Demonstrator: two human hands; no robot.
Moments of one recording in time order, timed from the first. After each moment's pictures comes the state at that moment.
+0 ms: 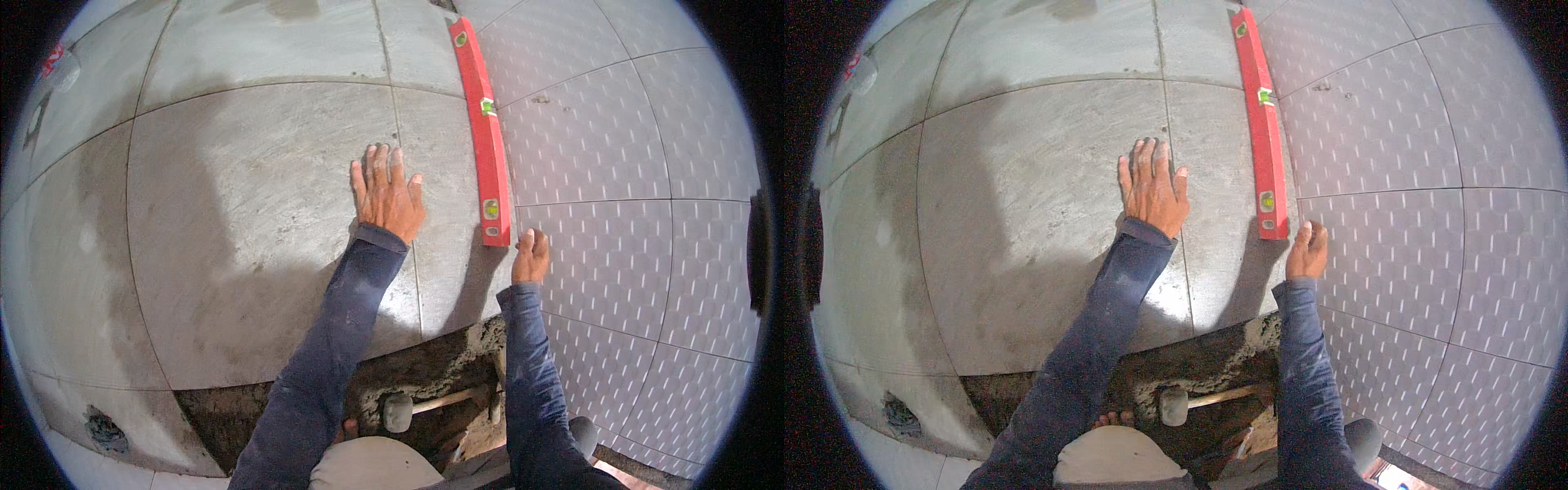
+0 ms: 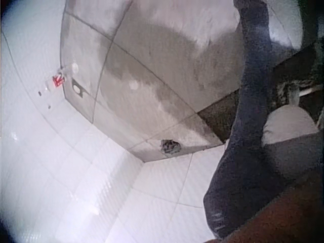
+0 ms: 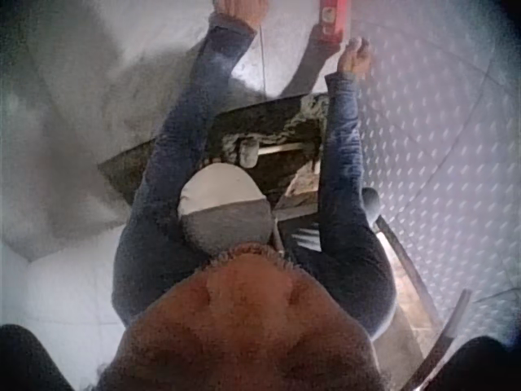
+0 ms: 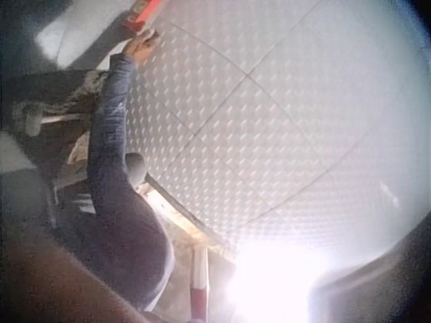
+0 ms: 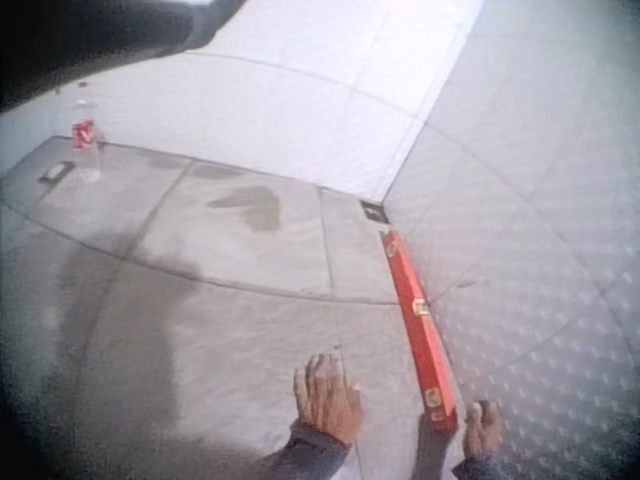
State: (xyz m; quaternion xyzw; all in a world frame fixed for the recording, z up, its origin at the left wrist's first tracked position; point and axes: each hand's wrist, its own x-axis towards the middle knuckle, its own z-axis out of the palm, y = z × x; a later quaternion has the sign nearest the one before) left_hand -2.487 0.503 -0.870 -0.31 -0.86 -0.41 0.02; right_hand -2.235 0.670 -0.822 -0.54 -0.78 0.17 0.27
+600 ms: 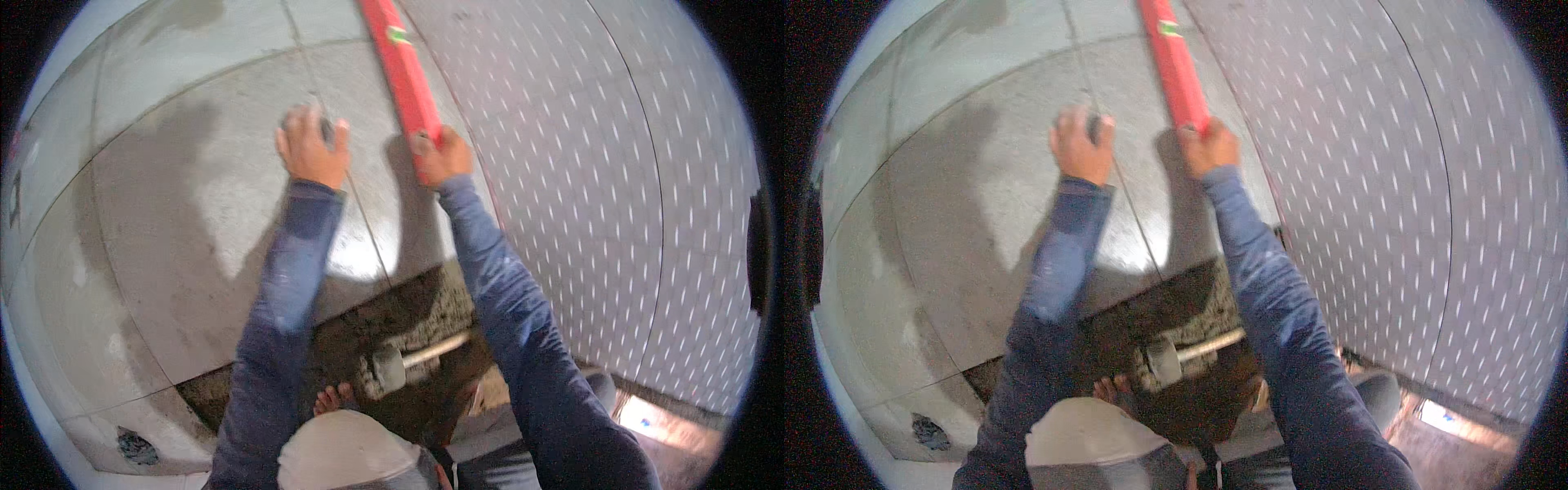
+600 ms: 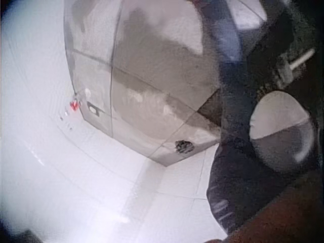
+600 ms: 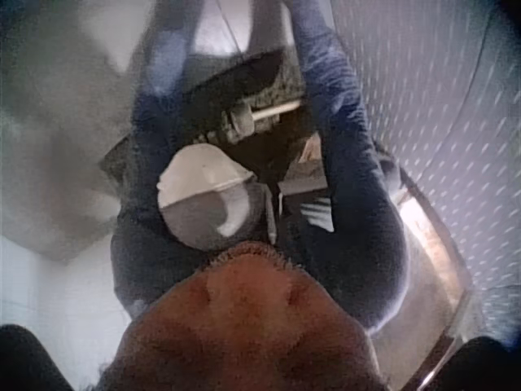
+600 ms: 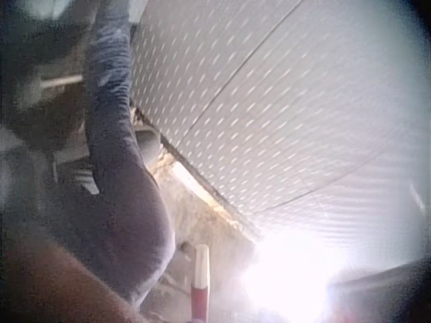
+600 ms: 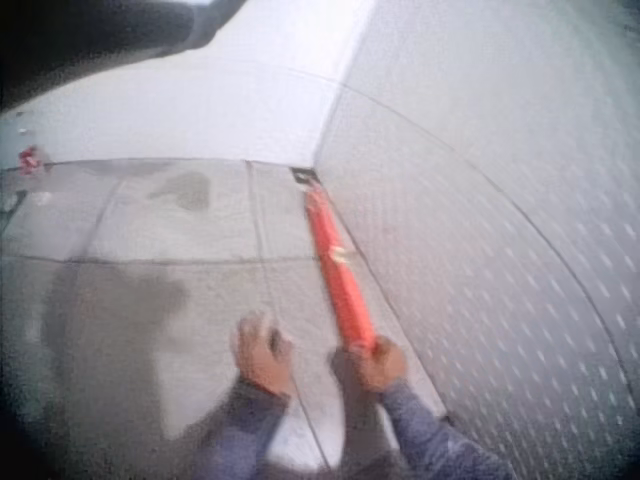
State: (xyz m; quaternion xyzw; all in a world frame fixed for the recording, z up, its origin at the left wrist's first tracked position) left_hand -2.490 0.503 -0.886 -0.31 -0.85 -0.42 0.06; right_hand -2.323 0.636 -0.807 -0.49 -0.83 0.19 0.17
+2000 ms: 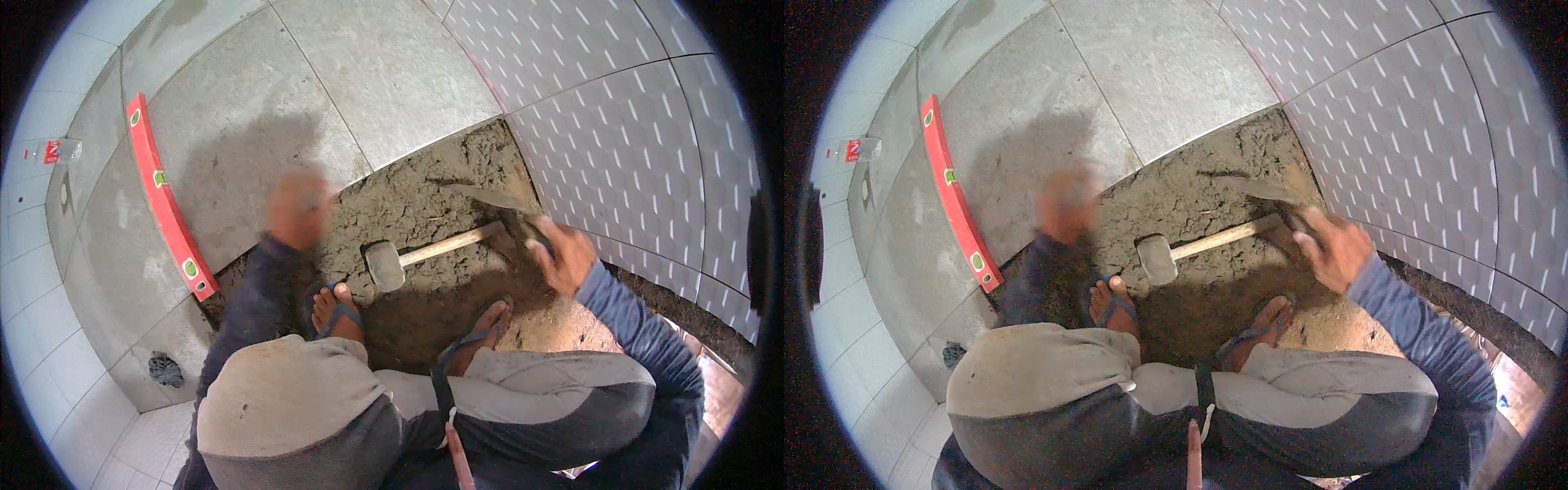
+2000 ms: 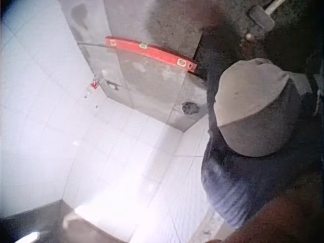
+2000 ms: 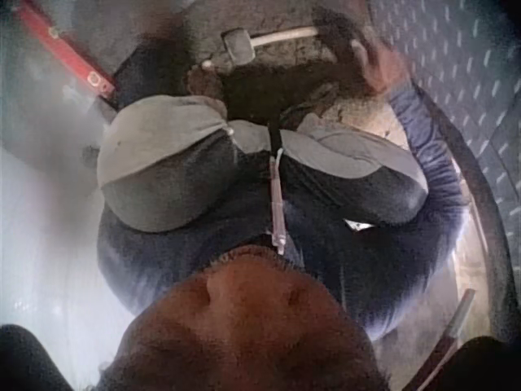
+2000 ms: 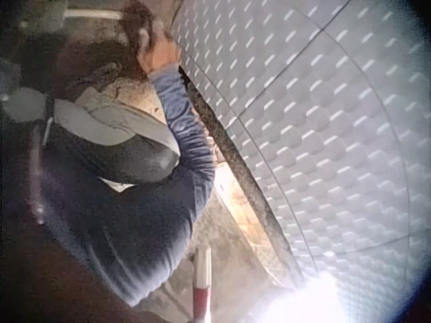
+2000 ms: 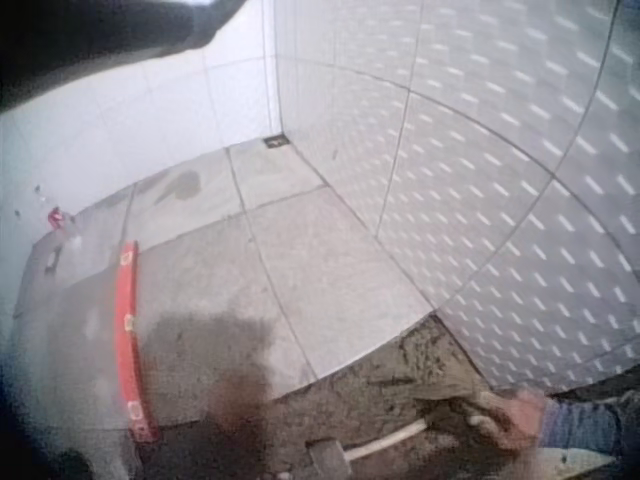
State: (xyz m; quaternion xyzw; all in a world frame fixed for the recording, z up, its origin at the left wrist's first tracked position) left_hand -2.334 0.276 -0.823 -0.58 -0.73 -0.35 0.03; right_hand -1.949 0.486 -0.651 -0.36 -0.89 0.25 -0.16
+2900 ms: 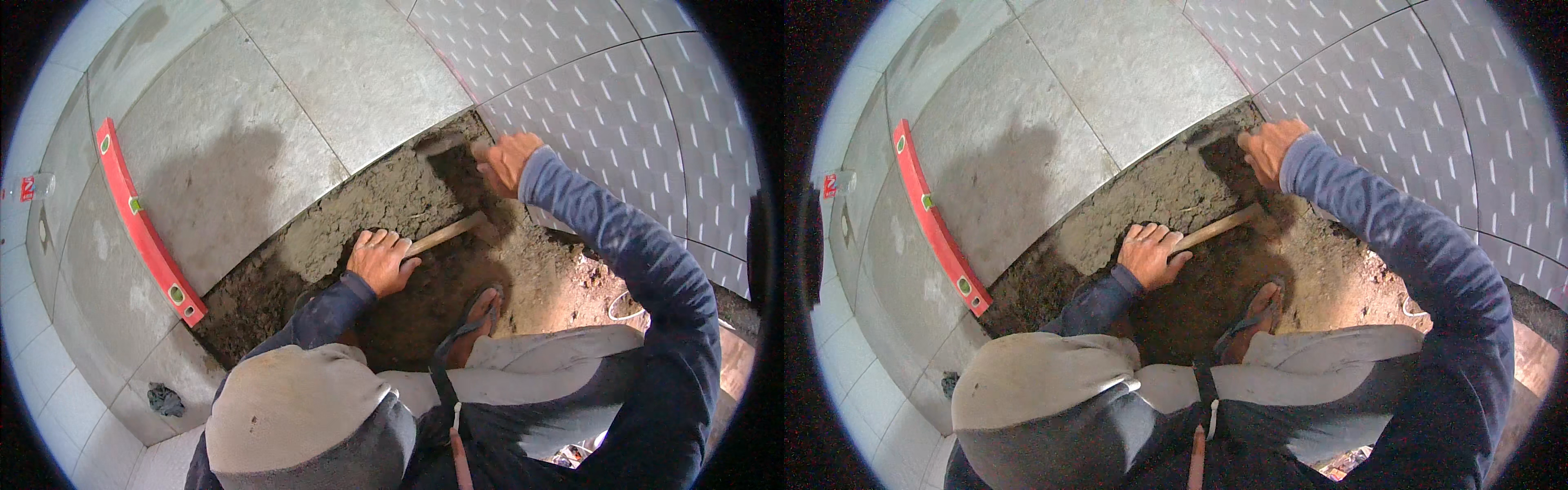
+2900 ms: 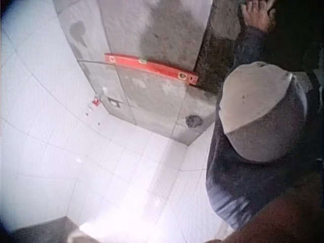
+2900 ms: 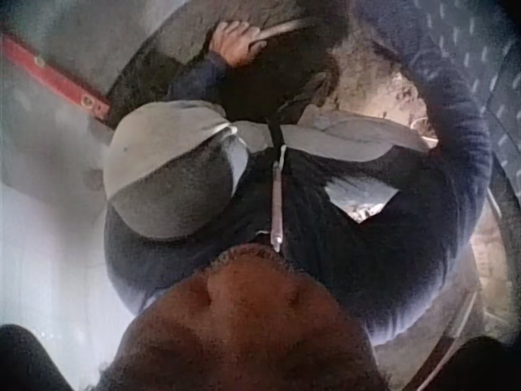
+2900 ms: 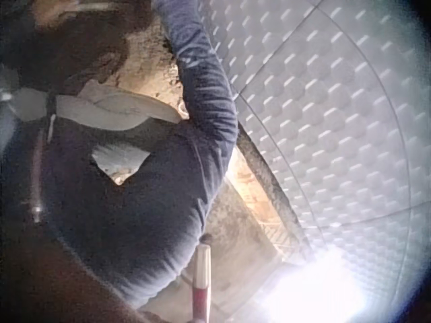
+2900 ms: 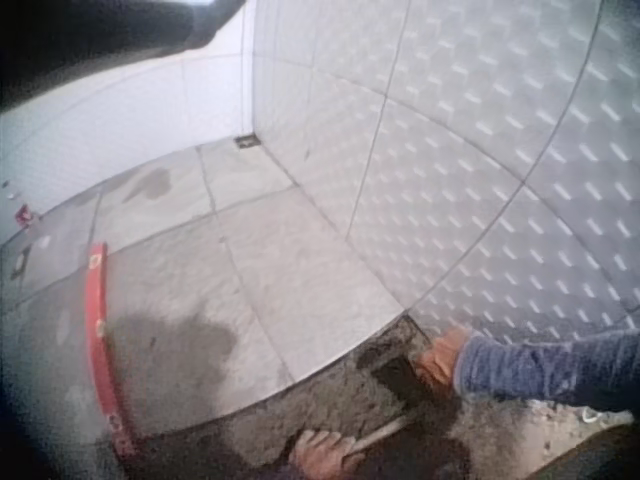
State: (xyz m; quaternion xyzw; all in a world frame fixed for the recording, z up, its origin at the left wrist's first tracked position) left_hand -2.181 0.292 -0.836 -0.68 -0.65 -0.26 -0.21; right_hand -2.050 0.559 -0.680 -0.24 -0.92 -0.01 -0.32
